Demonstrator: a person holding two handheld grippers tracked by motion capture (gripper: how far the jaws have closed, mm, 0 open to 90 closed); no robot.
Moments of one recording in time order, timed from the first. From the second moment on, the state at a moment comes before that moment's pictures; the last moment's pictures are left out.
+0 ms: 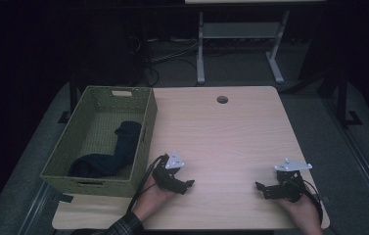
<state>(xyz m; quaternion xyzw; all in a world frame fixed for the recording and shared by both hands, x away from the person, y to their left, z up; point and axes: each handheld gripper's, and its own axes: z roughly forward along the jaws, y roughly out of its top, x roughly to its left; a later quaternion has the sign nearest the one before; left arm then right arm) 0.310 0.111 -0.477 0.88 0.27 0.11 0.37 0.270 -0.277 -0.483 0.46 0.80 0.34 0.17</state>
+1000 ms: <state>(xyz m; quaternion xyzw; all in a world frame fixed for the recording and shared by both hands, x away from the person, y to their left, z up) 0.310 0.112 -0.470 0.88 0.26 0.10 0.38 0.269 -0.277 -0.483 0.46 0.80 0.34 0.17</state>
